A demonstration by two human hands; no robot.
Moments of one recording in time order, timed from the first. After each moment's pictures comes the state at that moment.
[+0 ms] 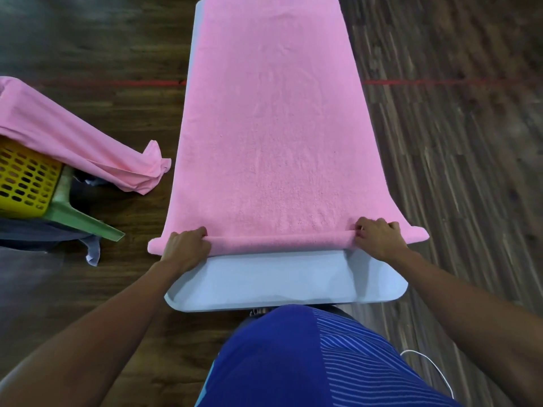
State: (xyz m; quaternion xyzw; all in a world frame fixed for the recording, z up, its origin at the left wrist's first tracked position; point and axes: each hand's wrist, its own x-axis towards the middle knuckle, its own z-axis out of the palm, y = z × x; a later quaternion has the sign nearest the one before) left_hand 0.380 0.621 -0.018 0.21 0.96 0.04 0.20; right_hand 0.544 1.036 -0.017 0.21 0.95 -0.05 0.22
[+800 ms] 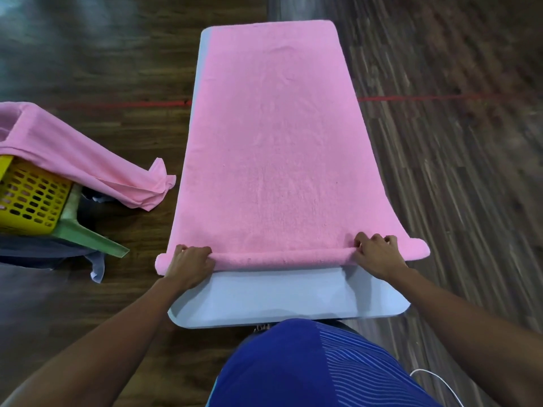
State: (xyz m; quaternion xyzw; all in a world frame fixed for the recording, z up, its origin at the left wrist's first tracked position) left_hand 0.382 0.616 -0.019 0.26 0.95 0.01 0.18; right_hand 0.552 1.024 -0.021 0.19 0.97 -0.05 0.17
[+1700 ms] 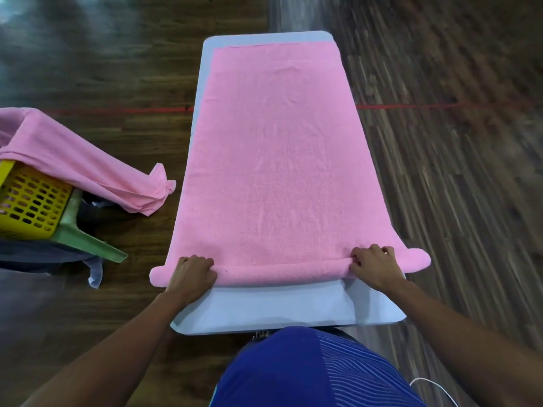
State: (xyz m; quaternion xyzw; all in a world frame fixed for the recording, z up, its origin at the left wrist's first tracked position) left_hand 0.395 0.612 -0.022 0.28 0.94 0.03 0.18; right_hand 0.556 1.015 -0.019 0.18 0.96 -0.04 0.19
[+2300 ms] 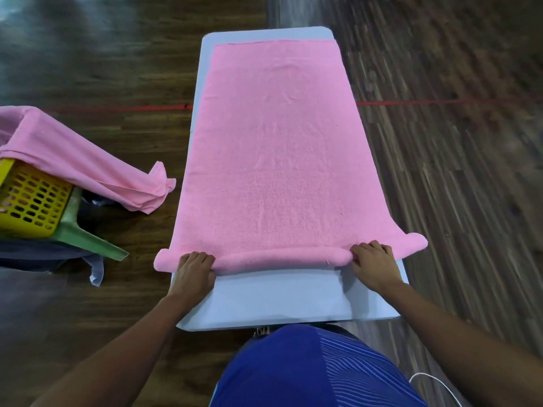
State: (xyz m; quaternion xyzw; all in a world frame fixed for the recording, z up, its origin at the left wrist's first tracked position) left_hand 0.411 0.607 -0.028 0.29 0.95 0.04 0.10; right_hand 0.566 1.005 -0.020 0.17 0.98 -0.04 0.14
